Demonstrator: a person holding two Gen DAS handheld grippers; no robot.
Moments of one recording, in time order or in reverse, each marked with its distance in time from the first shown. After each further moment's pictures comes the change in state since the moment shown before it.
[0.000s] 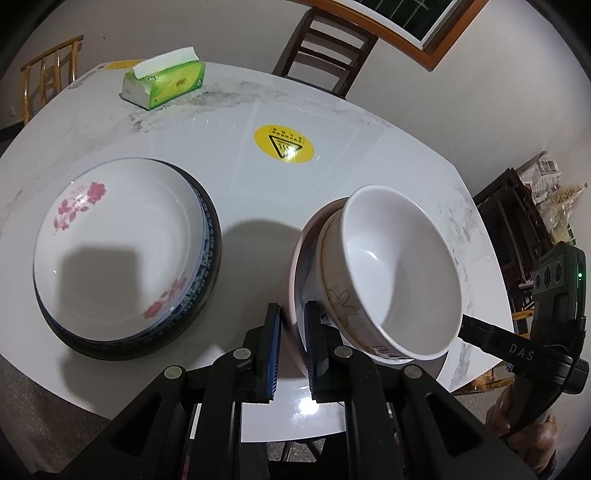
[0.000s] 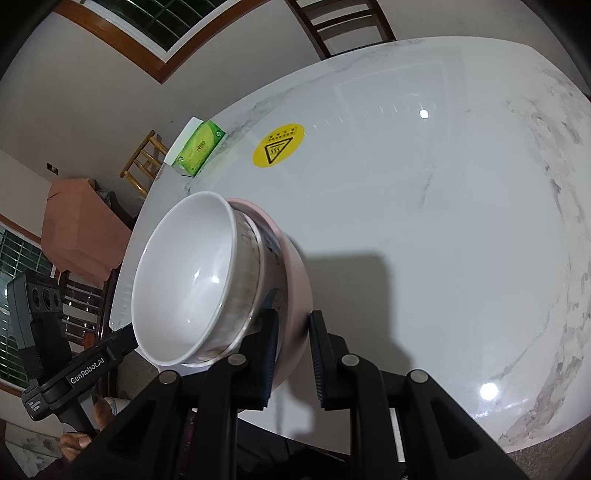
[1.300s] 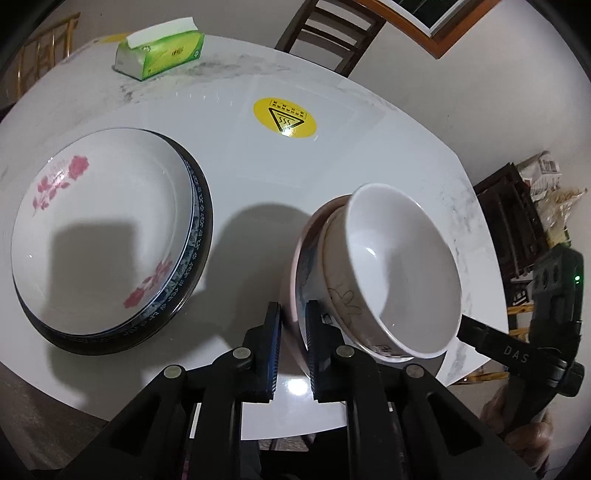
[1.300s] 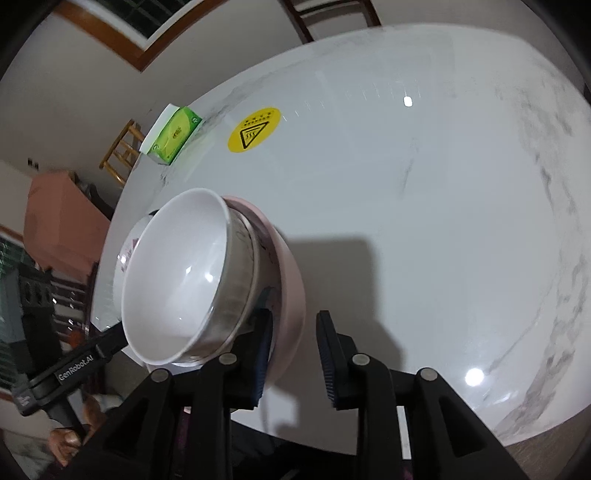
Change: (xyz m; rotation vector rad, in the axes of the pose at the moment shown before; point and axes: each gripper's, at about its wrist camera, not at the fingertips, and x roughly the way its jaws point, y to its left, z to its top) left arm 0.018 0.007 -0.004 -0.031 0.096 -0.031; right arm 0.011 -0.008 -0.002 0.014 0.059 -0.090
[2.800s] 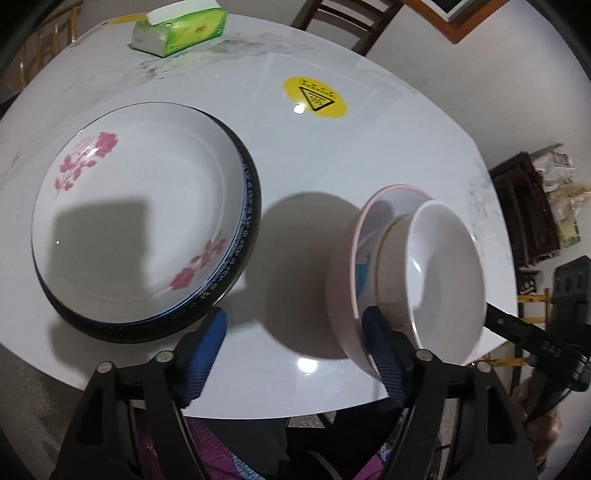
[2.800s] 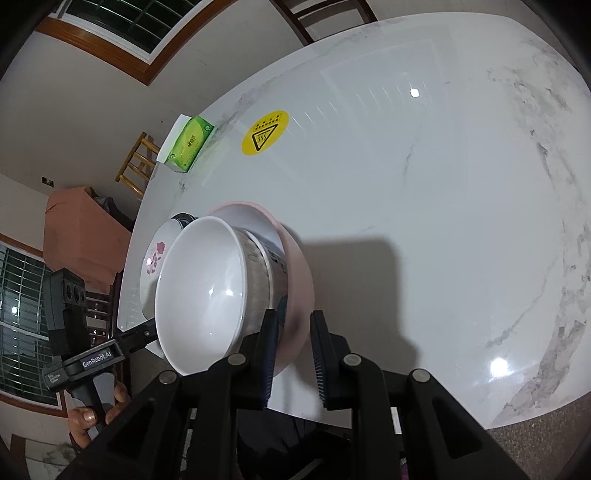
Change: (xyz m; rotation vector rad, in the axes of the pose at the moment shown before) left arm -0.005 0.025 -0.003 -0.014 0.098 0.056; right arm -0.017 -0.003 -0.011 0.064 0.004 0.085
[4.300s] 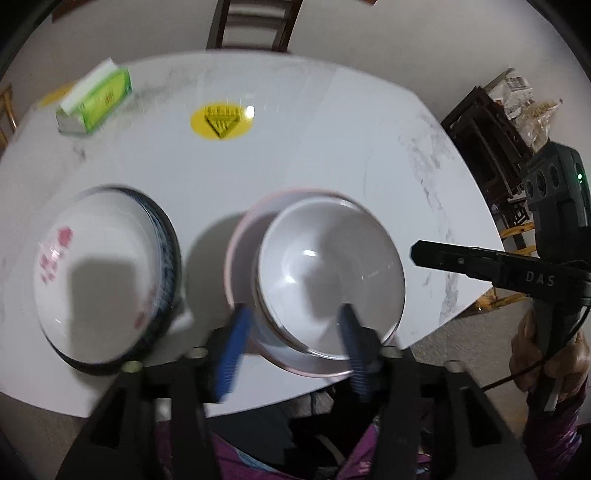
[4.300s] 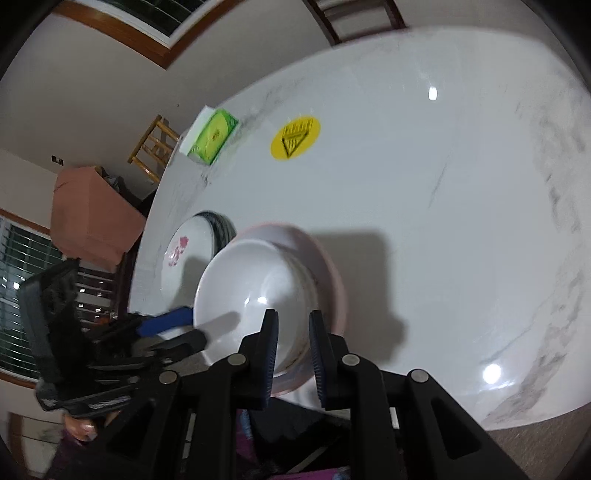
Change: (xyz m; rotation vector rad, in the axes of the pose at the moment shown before) left arm -0.042 -0.071 0.007 0.309 -0.010 -0.017; right arm -0.032 0.025 0.024 -0.092 -0.016 -0.002
